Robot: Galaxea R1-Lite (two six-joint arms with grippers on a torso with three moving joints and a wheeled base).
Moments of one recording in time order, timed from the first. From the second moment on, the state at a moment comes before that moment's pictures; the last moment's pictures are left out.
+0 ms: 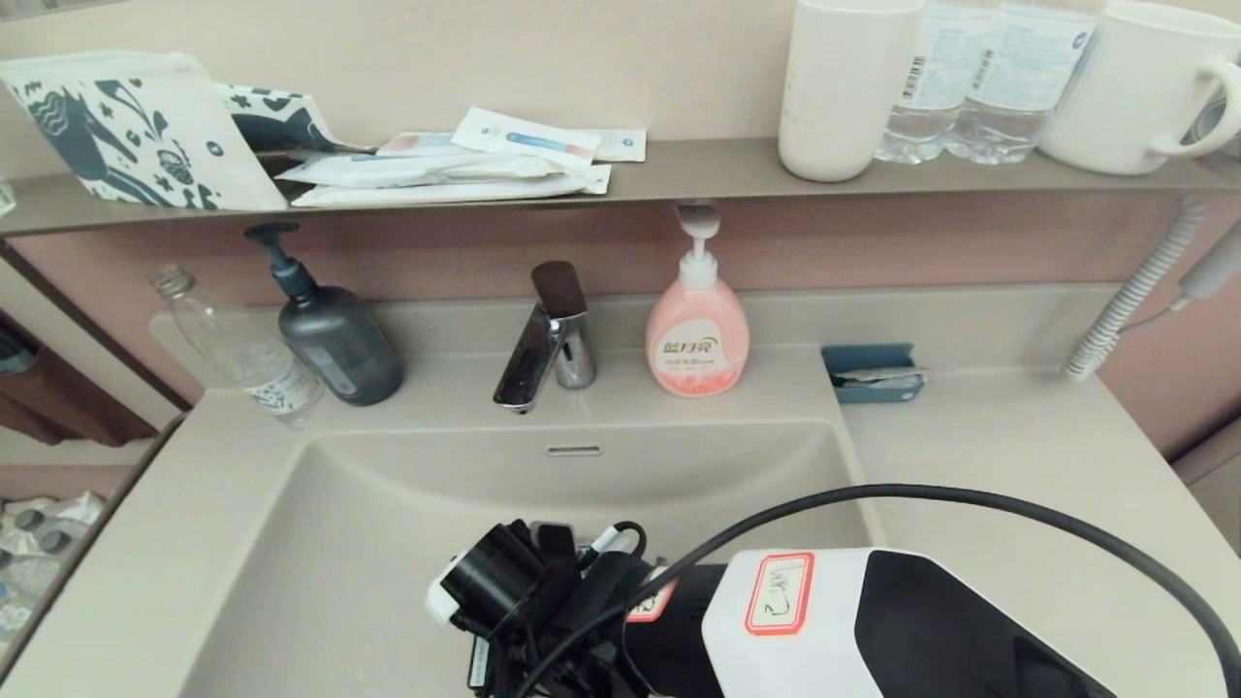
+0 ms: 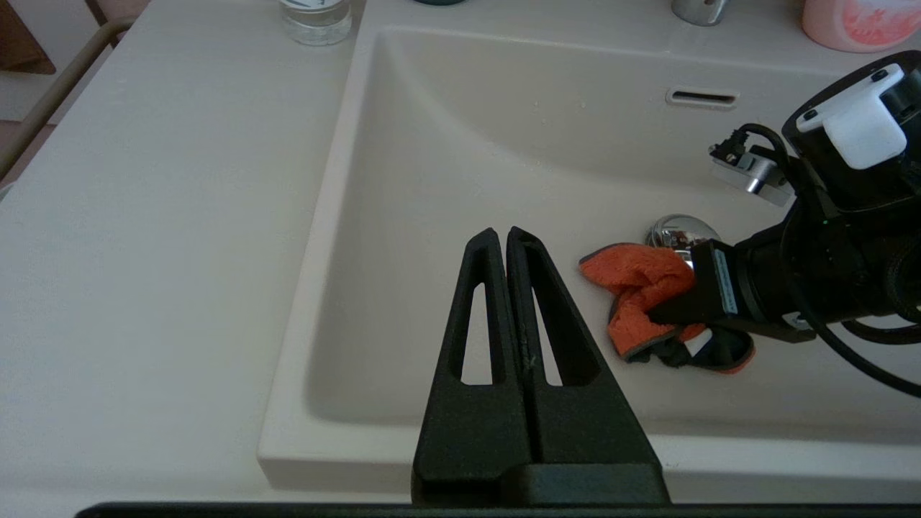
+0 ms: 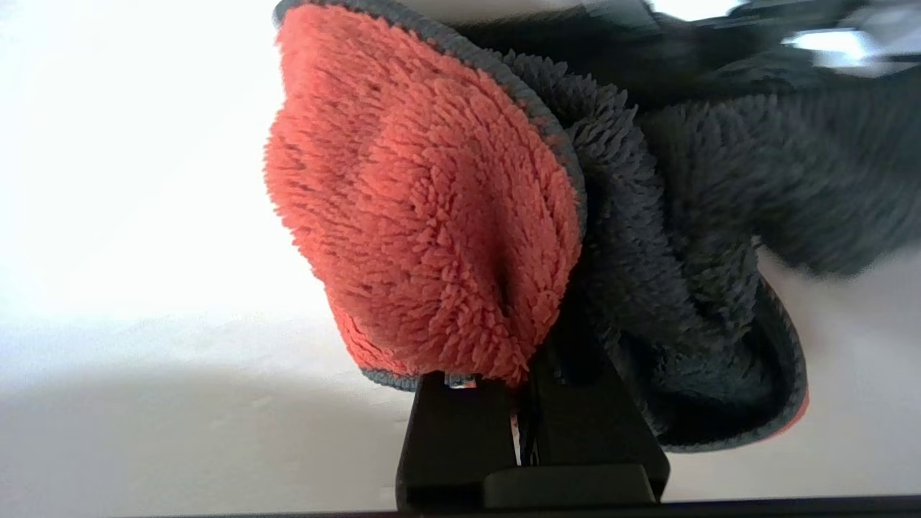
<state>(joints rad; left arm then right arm) 0.00 0.00 0.00 0.00 0.03 -0.09 1.07 2.62 -1.97 0.34 -0.13 0.90</state>
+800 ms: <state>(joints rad) 0.00 0.00 0.00 0.00 0.03 -0.09 1.01 2.55 -1.94 0.75 -0.32 0.93</state>
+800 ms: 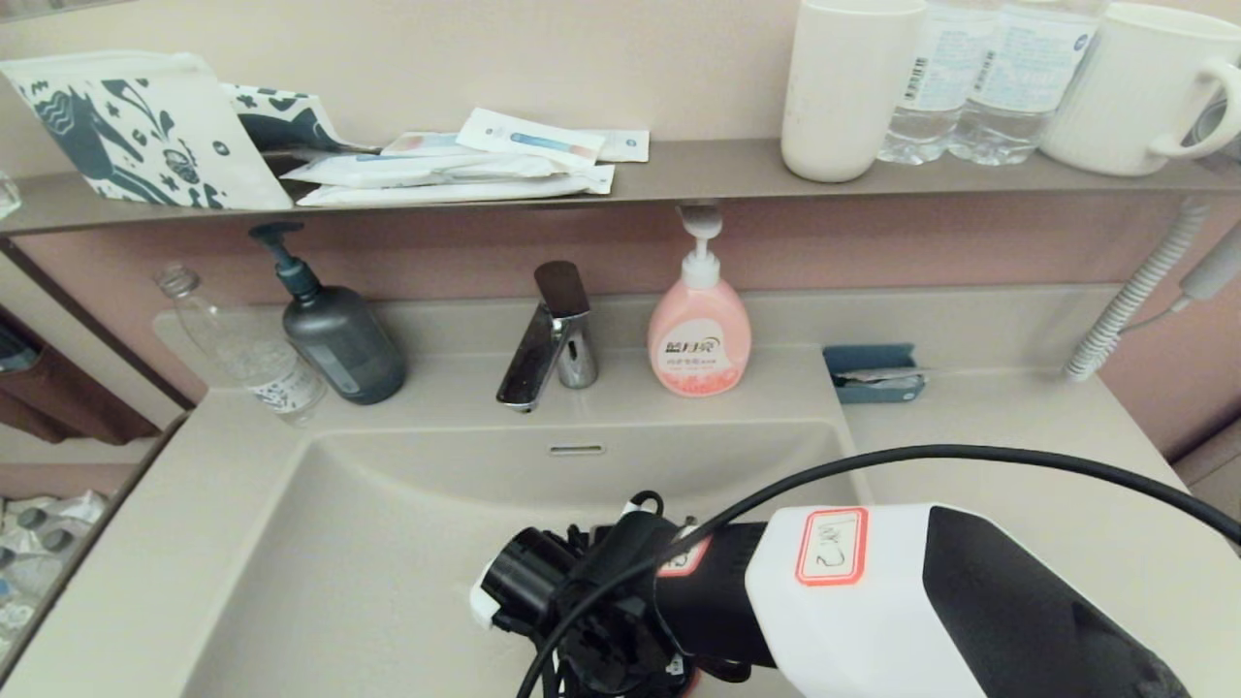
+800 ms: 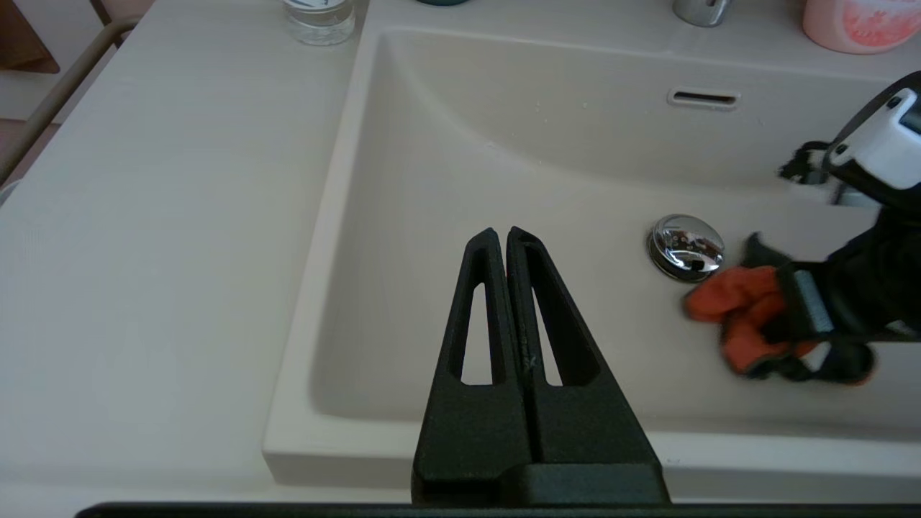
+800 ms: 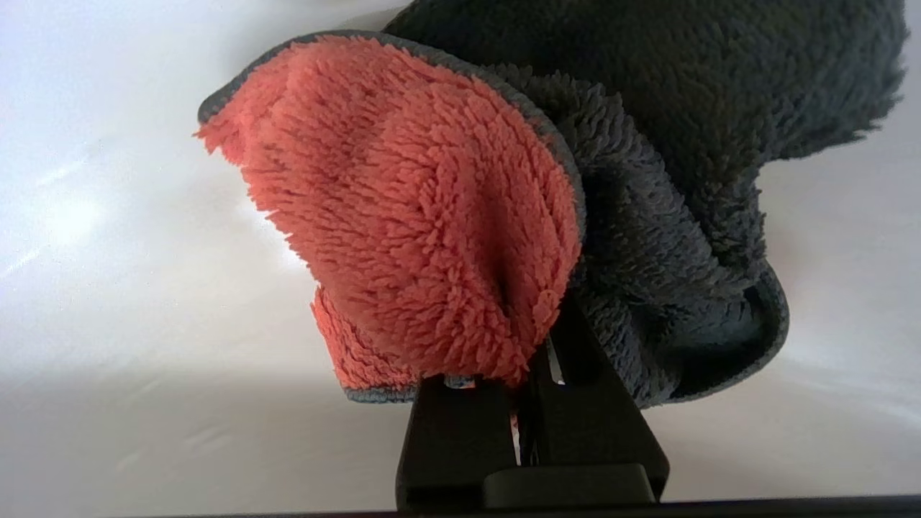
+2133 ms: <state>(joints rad) 0.00 0.00 0.00 0.00 0.03 -0.09 1.08 2.55 -1.97 0.72 -0.31 0.94</state>
